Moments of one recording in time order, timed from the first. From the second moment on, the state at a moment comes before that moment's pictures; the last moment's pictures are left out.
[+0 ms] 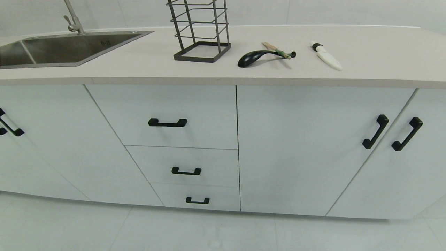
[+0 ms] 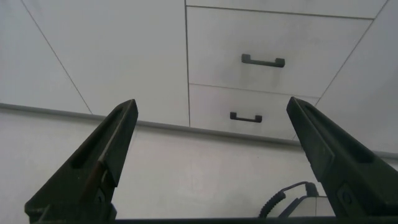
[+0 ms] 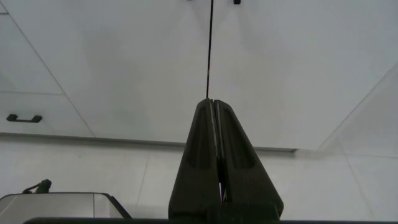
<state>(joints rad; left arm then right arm) 0.00 0.00 0.00 0.00 0.07 -0.04 0.00 0.00 0.00 0.00 -0.02 -0.02</state>
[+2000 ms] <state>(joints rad) 0.00 0.00 0.00 0.00 0.07 -0.04 0.00 0.00 0.00 0.00 -0.01 0.00</state>
